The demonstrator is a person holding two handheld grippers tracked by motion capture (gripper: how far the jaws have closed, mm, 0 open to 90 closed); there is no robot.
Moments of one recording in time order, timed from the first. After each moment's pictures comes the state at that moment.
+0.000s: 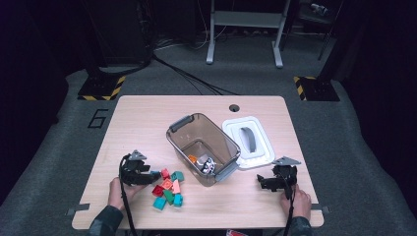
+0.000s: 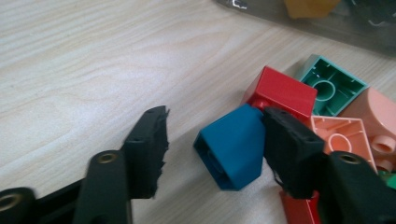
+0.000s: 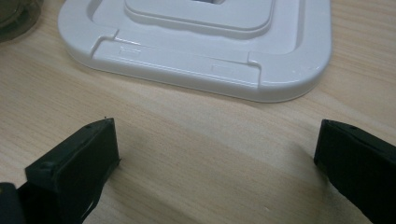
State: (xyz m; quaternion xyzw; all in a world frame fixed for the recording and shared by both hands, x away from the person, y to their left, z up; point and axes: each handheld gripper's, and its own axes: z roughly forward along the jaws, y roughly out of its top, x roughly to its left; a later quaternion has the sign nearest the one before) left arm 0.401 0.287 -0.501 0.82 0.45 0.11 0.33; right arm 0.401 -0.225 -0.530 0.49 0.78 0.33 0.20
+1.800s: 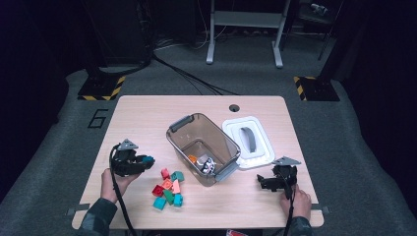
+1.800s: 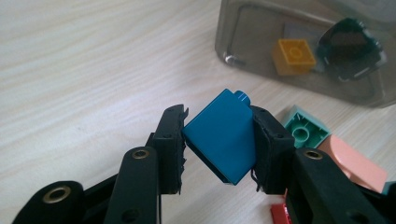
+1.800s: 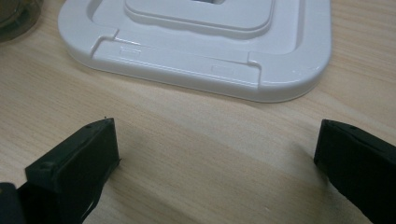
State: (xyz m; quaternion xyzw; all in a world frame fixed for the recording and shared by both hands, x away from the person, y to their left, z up) left arm 0.406 0.300 -0.447 0.80 0.45 0.14 0.37; right arm 0.401 -0.225 -0.530 0.49 0.78 0.33 0.20
